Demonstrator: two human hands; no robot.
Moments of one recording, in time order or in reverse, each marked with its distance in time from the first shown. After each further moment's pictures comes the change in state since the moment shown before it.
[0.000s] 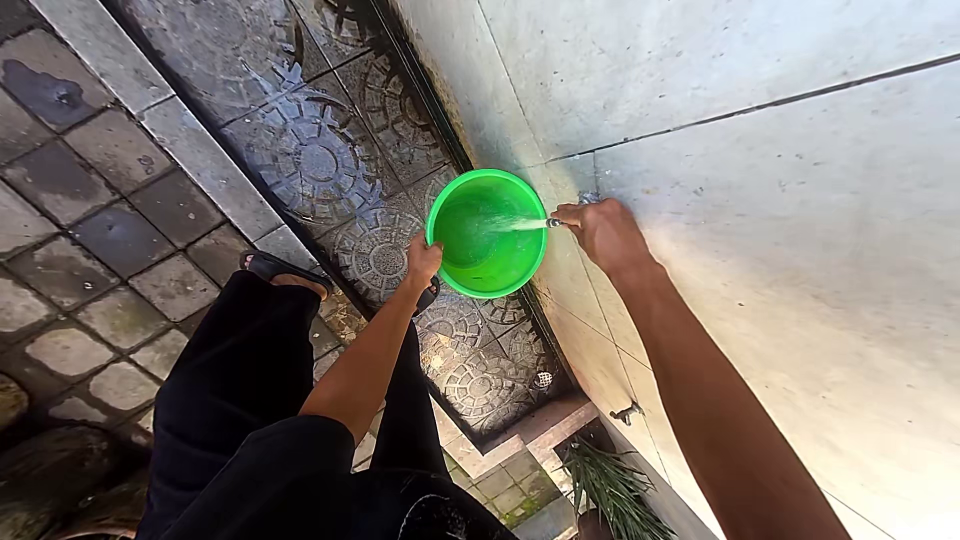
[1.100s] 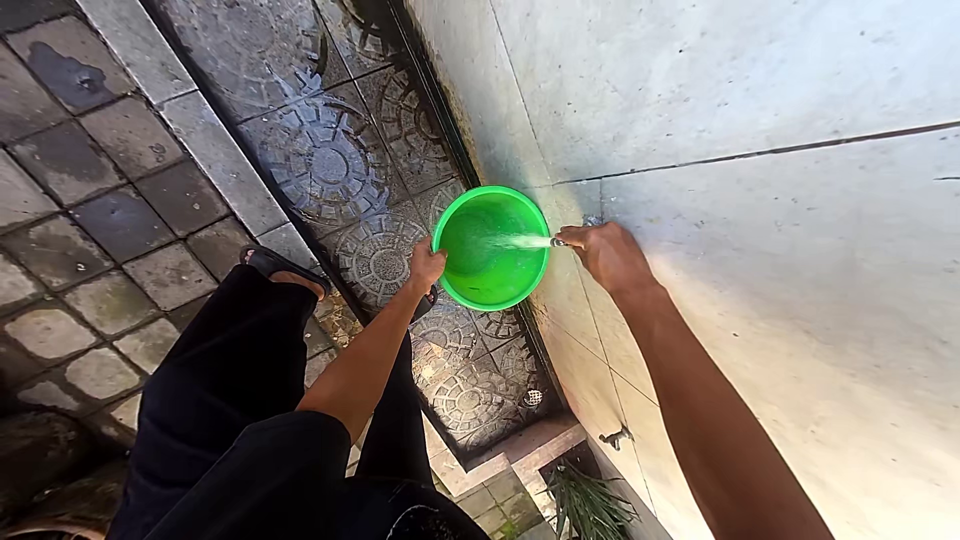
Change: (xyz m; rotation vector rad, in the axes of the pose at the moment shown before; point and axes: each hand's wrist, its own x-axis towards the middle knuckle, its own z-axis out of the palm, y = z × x) left_hand 0.007 -0.001 -0.005 -0.003 -0.017 0.033; right_hand 0.002 0.003 0.004 -0.055 0.039 -0.092
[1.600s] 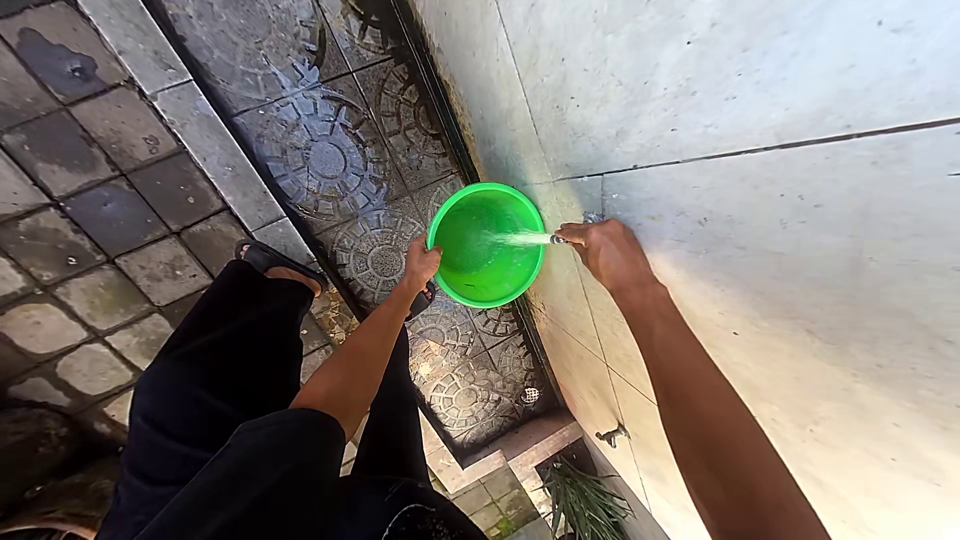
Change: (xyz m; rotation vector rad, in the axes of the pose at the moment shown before) left_hand 0.003 -0.008 -0.005 0.020 0.006 -0.006; right_hand -0.002 0.000 -0.001 0.022 0.020 -0.014
